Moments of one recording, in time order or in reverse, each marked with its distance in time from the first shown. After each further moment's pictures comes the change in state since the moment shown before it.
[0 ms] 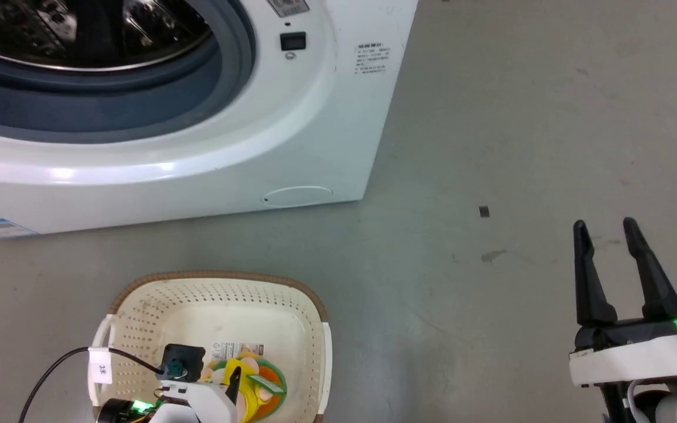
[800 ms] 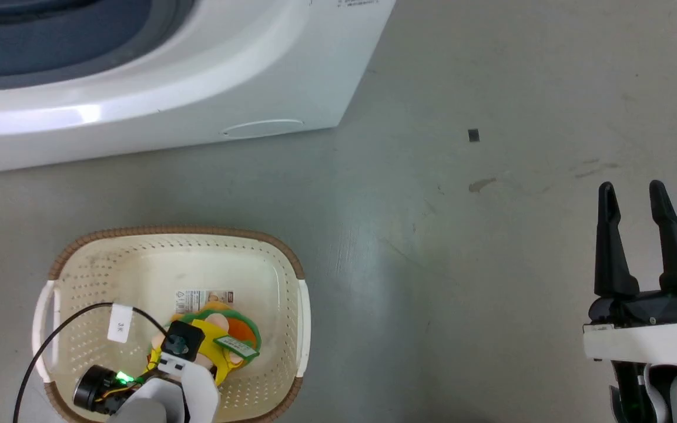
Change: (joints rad) left arm -0.185 0.084 -0.214 0.252 0.020 0.002 0.052; right arm -0.063 0.000 -0.016 -0.040 0.072 0.000 -0.050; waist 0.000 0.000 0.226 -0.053
